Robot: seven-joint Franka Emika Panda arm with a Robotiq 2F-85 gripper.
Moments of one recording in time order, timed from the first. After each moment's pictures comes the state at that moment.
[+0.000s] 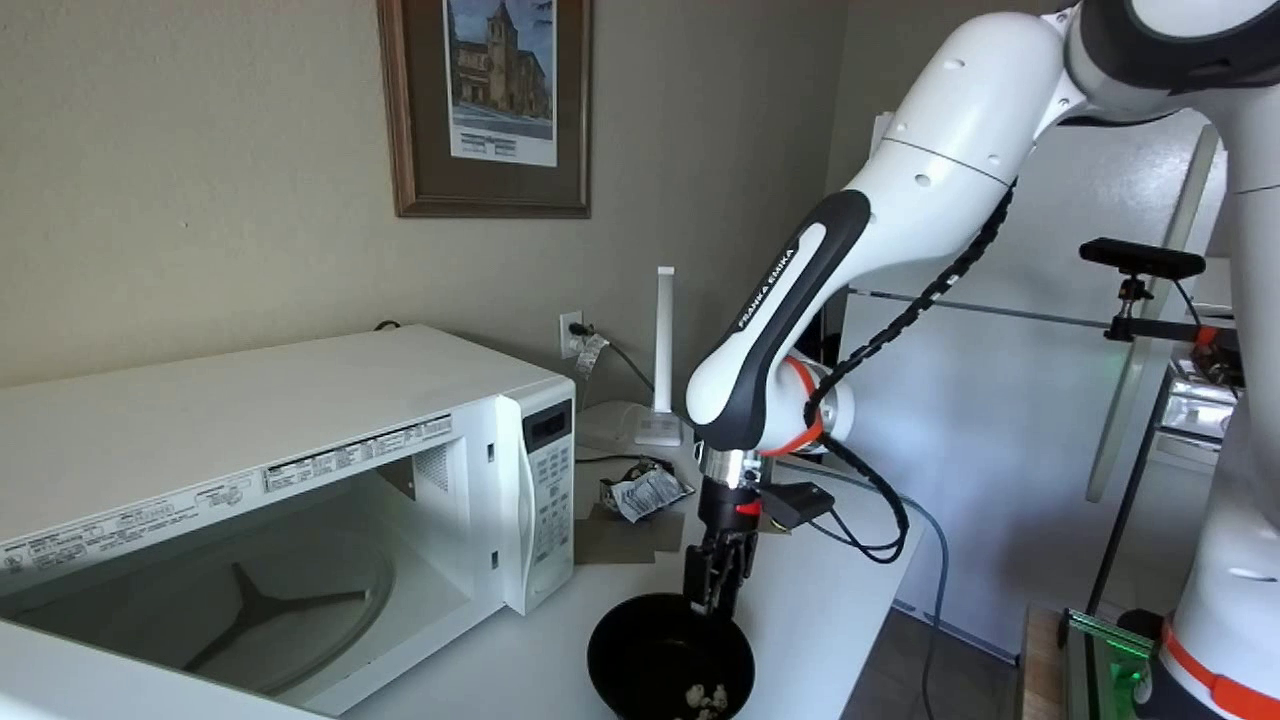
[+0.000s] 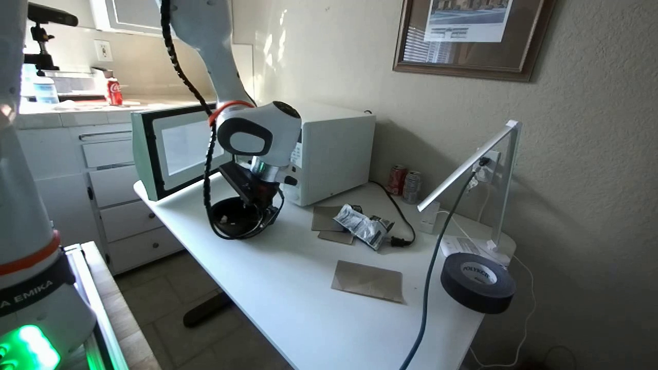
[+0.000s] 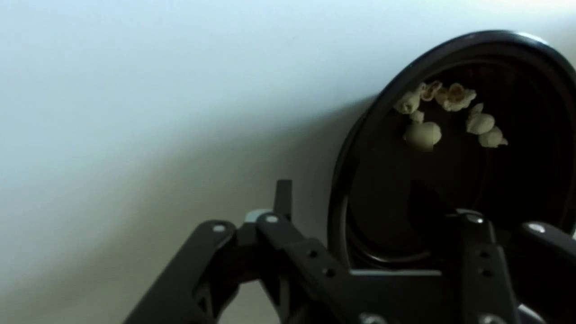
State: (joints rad) arm -0.05 0.26 0.14 -2.52 0.58 2.65 -0.47
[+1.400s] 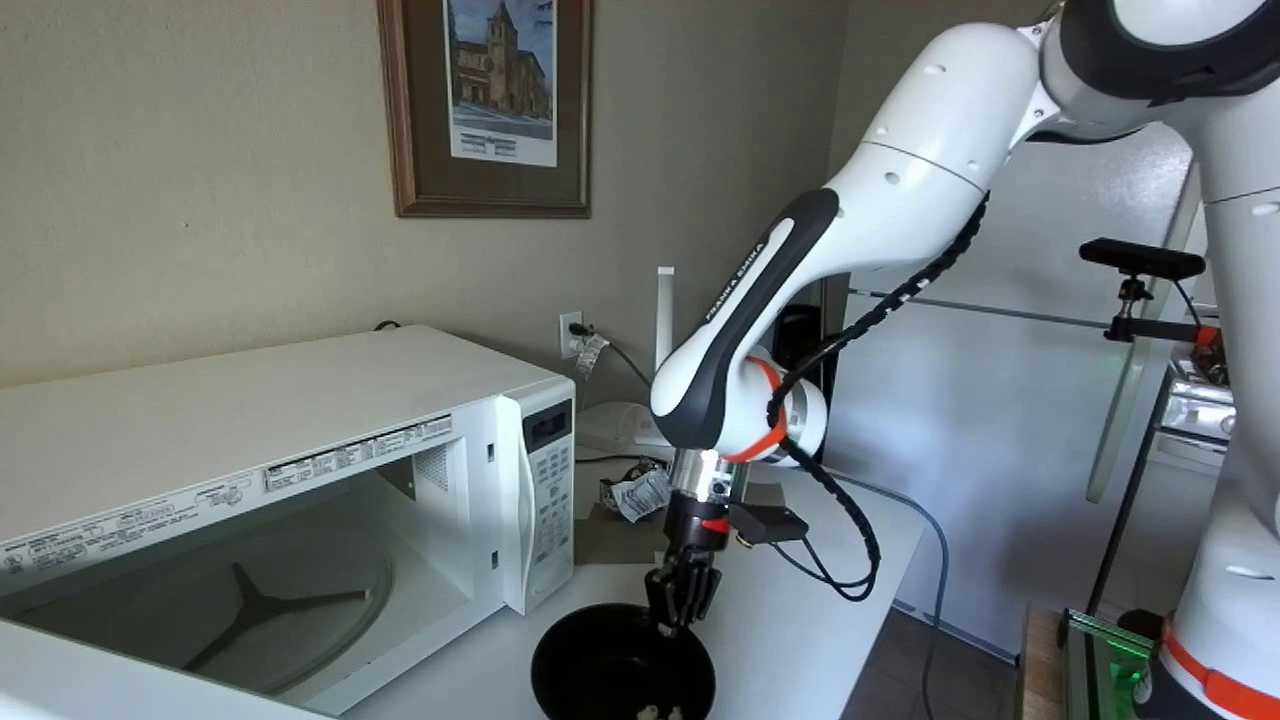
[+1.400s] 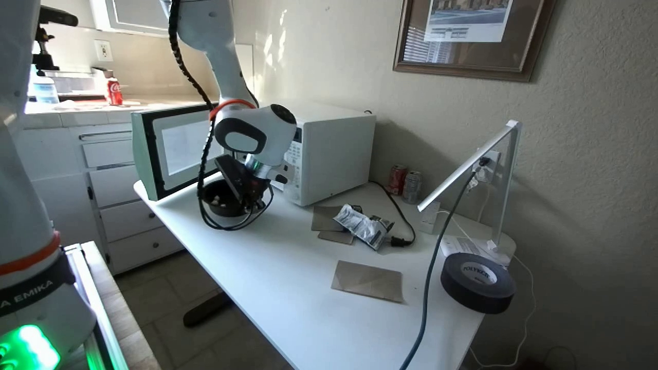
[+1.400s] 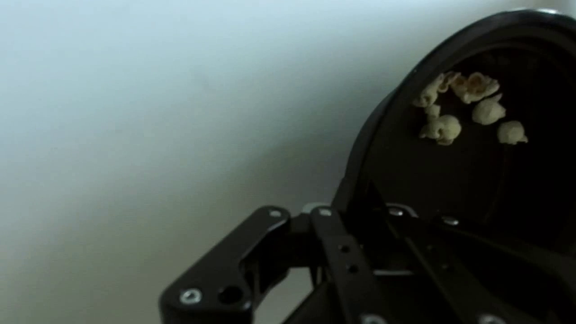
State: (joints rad) arm -0.12 0.32 0.32 -2.45 0.76 2.63 -0.51
